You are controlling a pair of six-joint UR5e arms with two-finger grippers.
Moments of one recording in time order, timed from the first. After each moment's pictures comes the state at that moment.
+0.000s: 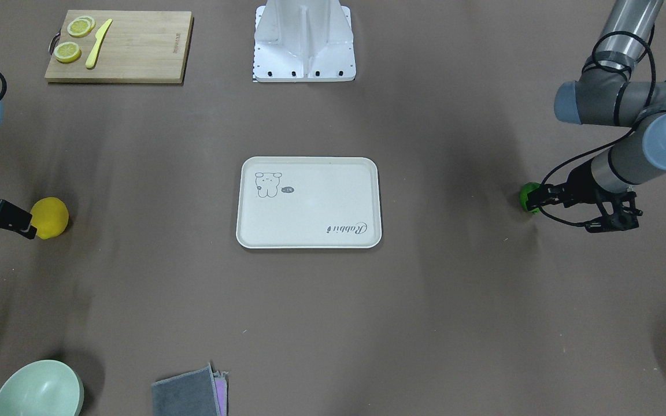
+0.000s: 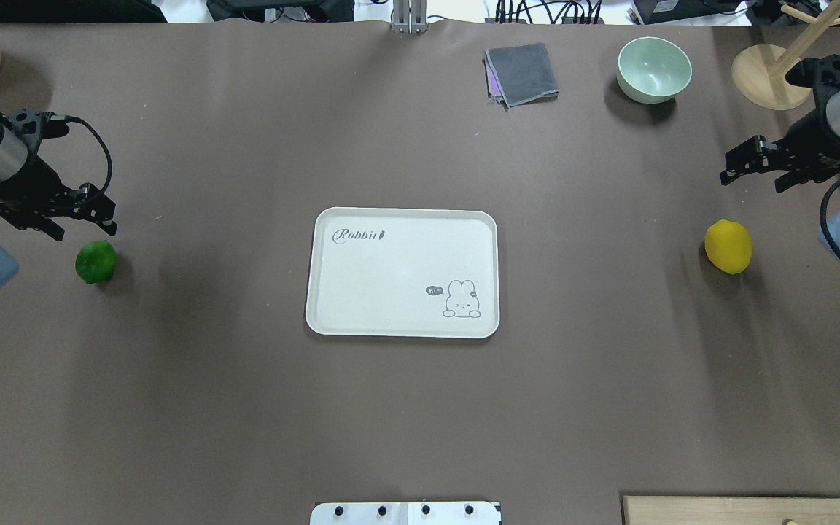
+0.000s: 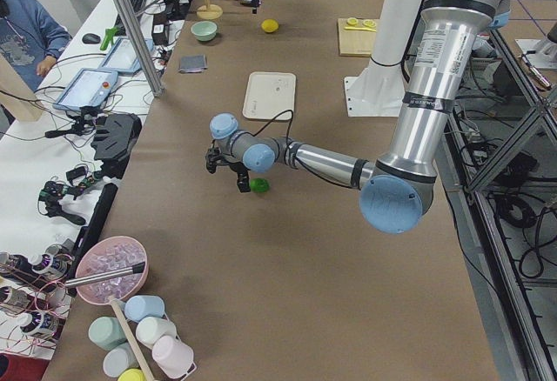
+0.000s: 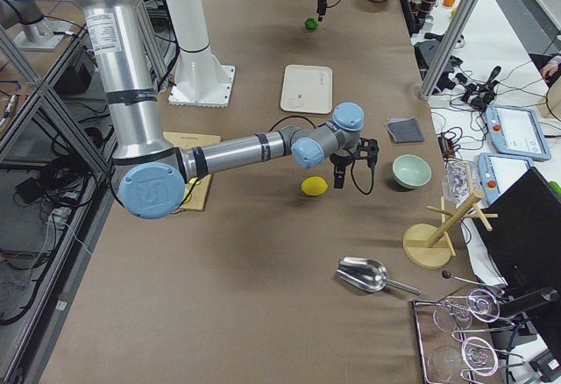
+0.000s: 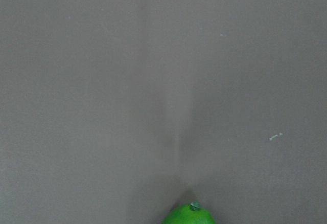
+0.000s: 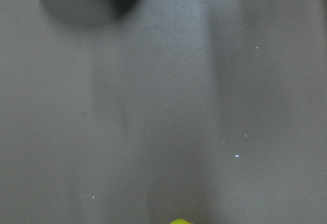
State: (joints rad) left arm -1.00 -1.80 -1.52 -1.88 -2.35 -0.80; right arm 1.11 -1.38 1.58 -1.22 2.30 0.76
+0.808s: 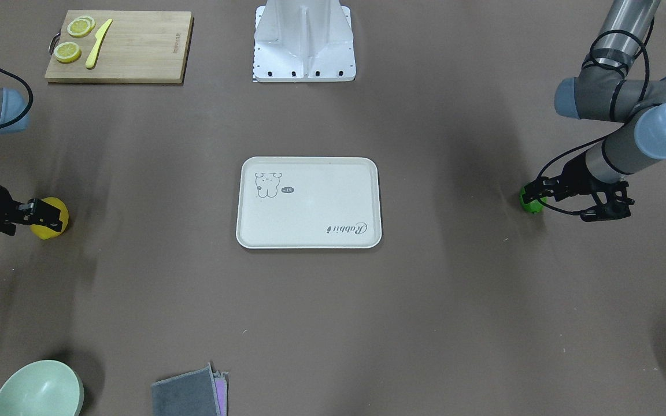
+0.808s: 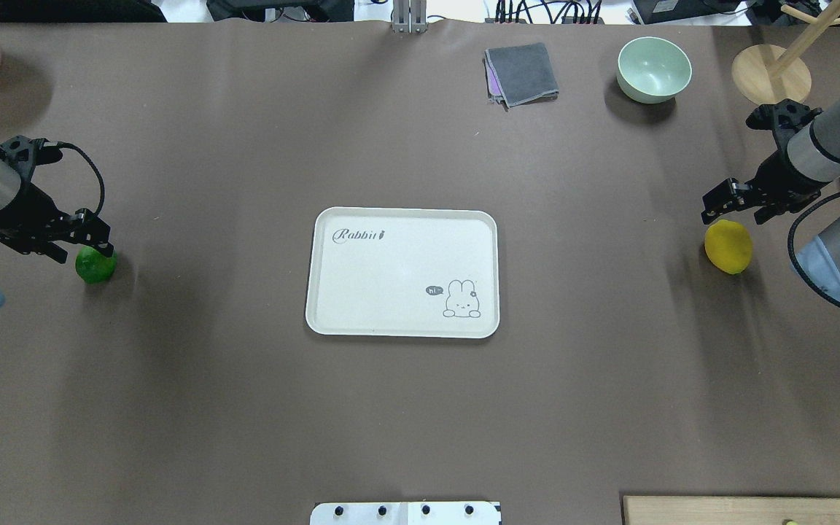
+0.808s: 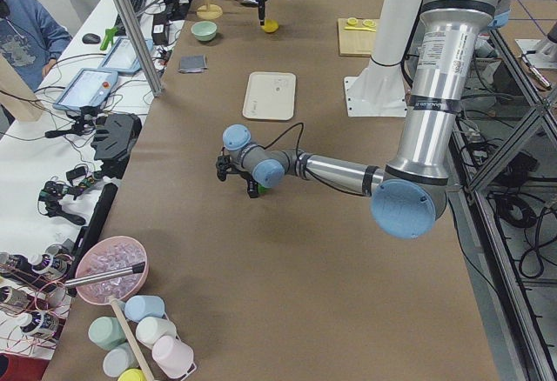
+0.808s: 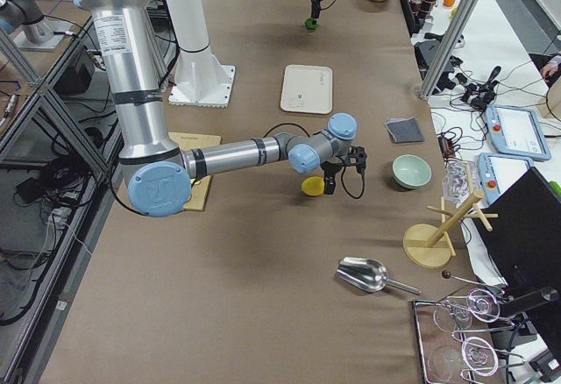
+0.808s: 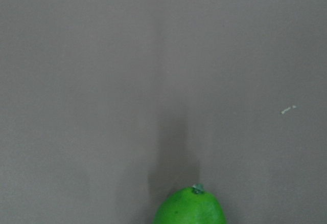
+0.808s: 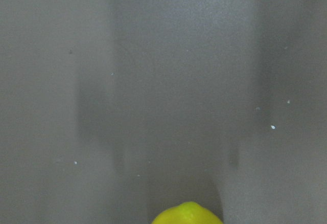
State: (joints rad) left arm -0.97 -1.72 -1.51 -2.04 -2.35 -0.90; right arm 1.03 -1.39 1.52 -1.22 2.28 0.68
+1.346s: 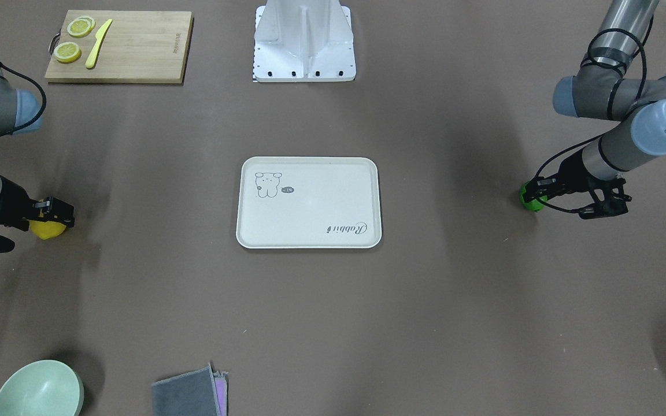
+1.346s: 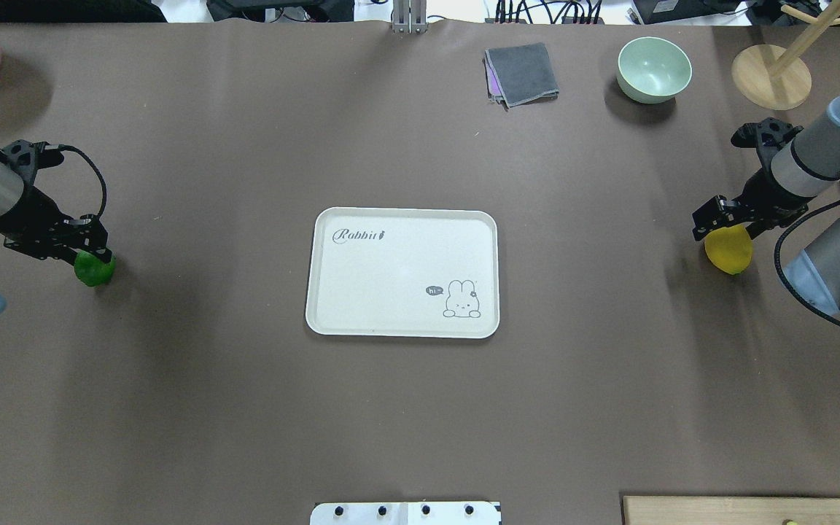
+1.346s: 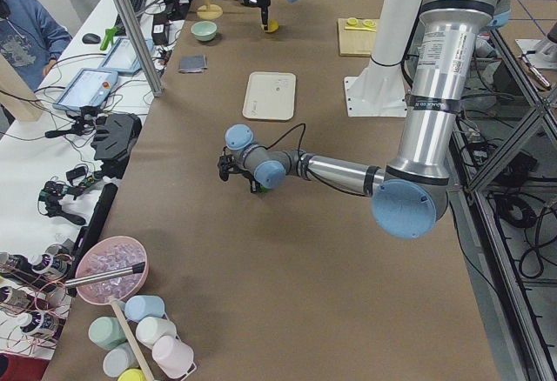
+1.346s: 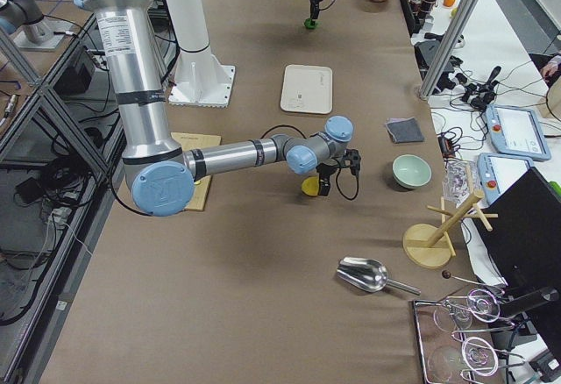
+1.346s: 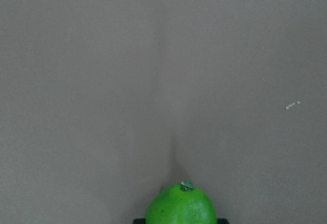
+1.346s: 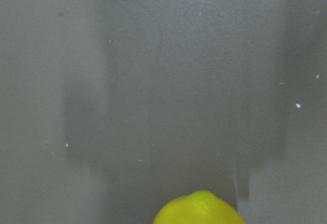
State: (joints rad) left arm -0.96 -1.72 -1.52 -2.06 -2.35 -0.94; right arm 0.99 -1.39 1.51 -1.23 2.28 0.68
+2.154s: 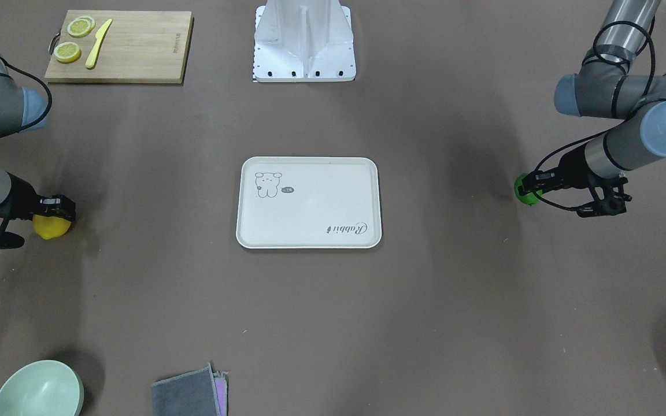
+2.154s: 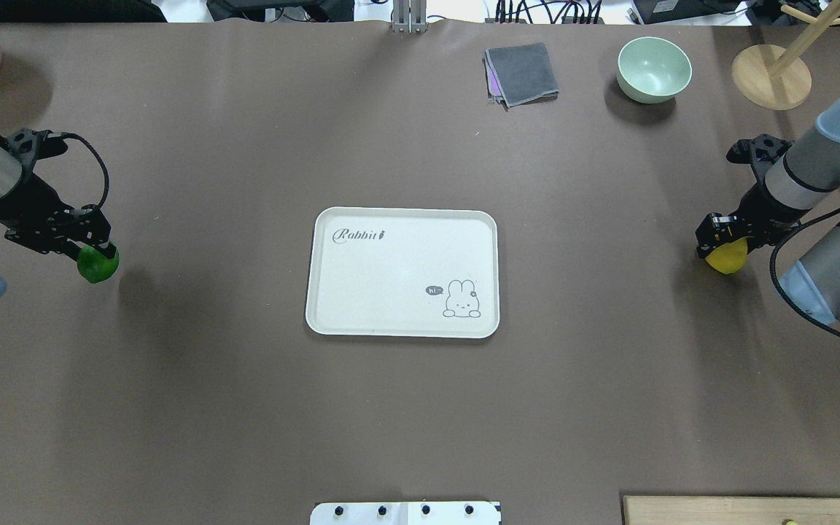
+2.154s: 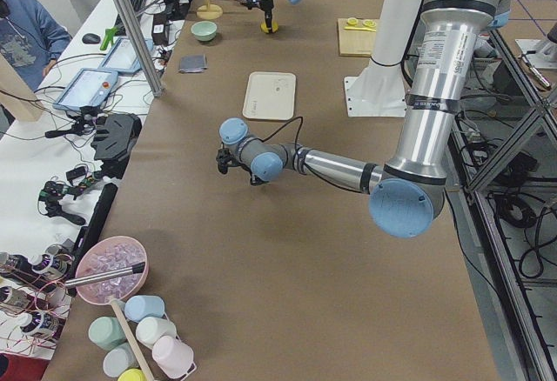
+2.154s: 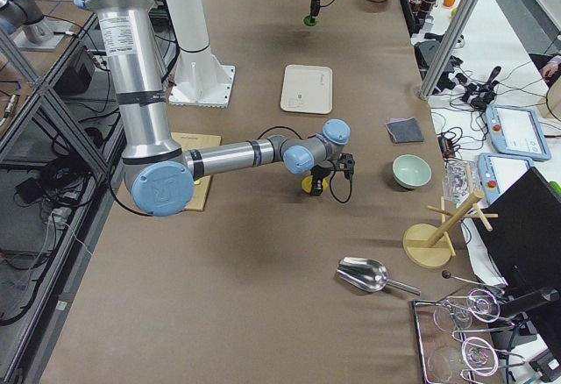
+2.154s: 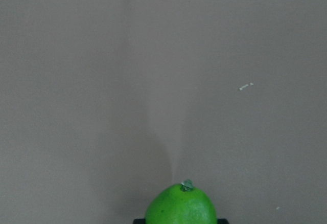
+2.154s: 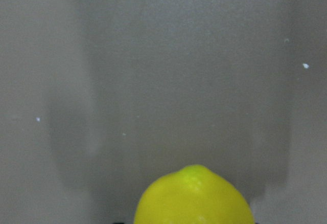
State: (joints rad) left arm -1.00 -1.76 -1.57 -1.90 -2.45 -0.84; right arm 0.97 -1.40 1.52 -1.30 2.29 0.69
